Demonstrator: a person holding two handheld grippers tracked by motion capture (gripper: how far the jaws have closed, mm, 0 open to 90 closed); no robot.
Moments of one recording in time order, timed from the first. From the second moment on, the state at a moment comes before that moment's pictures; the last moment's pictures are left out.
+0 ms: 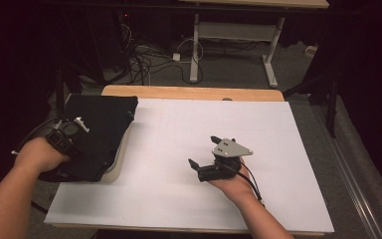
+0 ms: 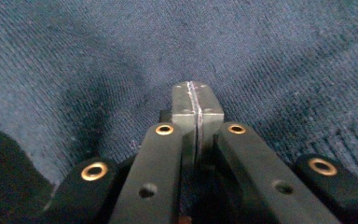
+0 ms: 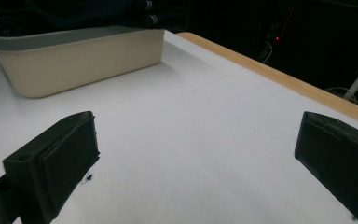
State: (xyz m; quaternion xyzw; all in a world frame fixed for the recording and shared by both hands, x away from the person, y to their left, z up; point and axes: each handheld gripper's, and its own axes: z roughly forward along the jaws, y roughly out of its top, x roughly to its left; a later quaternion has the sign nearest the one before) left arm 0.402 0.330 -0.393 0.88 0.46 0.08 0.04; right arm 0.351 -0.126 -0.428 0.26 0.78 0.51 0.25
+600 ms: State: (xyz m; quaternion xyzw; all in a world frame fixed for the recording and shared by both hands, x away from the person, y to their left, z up) left arm 0.430 0.329 -0.421 0.89 0.45 0.03 0.04; right arm 0.307 -0.203 -0.452 0.31 0.77 0.49 0.26
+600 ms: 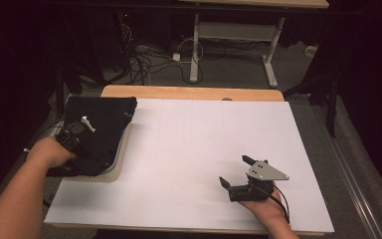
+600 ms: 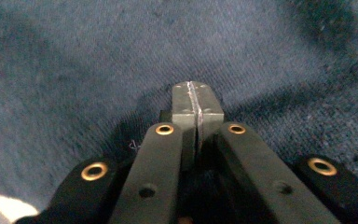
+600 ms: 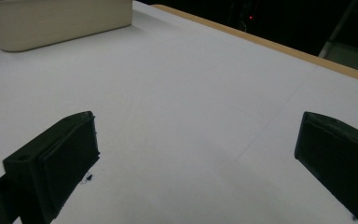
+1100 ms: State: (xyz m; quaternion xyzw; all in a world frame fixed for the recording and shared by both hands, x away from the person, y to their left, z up) left arm 0.449 0.308 -0.432 0.90 0.43 0.02 0.04; right arm 0.302 -0.221 -0.456 0.34 0.75 0.50 0.27
